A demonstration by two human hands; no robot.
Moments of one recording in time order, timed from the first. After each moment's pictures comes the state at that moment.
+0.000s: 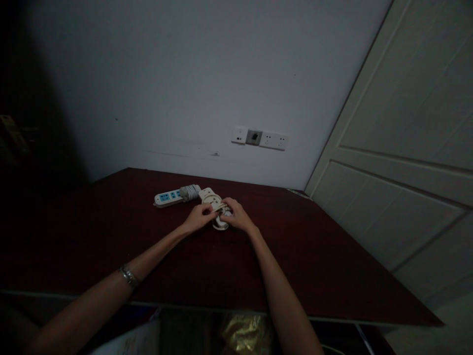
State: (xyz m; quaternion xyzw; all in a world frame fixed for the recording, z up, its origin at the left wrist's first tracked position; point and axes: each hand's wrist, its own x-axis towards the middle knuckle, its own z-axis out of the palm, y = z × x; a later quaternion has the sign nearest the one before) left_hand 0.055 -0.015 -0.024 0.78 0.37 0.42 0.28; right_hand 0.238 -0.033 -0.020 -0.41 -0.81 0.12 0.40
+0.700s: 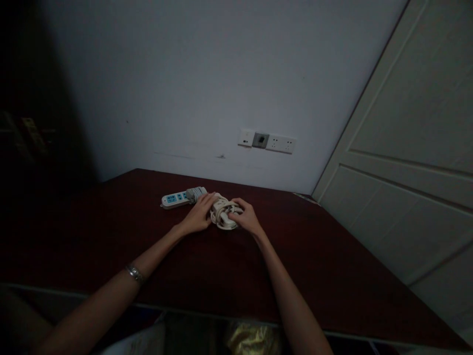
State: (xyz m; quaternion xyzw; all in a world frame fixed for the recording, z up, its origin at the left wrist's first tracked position) left_hand 0.026 0.000 -0.023 0.88 0.27 0.40 0.02; right_hand 0.232 -0.042 -0.005 -0.43 -0.71 0.24 0.50
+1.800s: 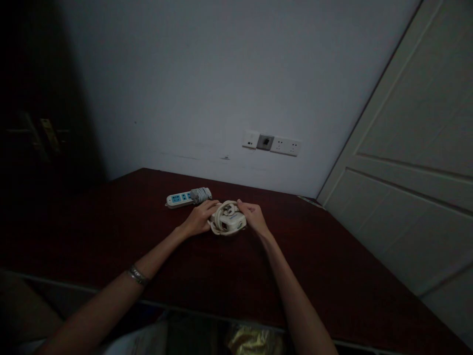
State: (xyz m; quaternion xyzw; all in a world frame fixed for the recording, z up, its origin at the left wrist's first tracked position) left_hand 0.017 -0.014 -0.019 0.90 0.24 0.35 -0.05; right_hand 0.219 -0.064 0.015 -0.45 -0.58 0.38 0.57
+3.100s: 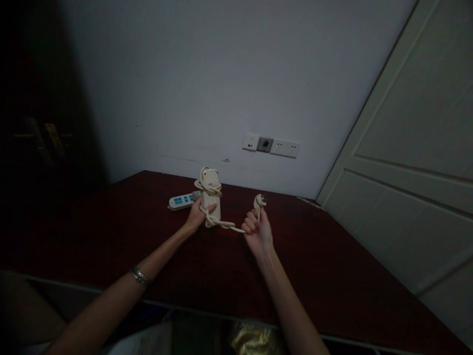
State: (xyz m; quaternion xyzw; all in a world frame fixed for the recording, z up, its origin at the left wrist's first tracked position) left_hand 0.033 -0.011 -0.010 0.58 0.31 0.61 0.45; right_hand 0.208 -0.106 0.027 -0.16 -0.24 0.67 0.69
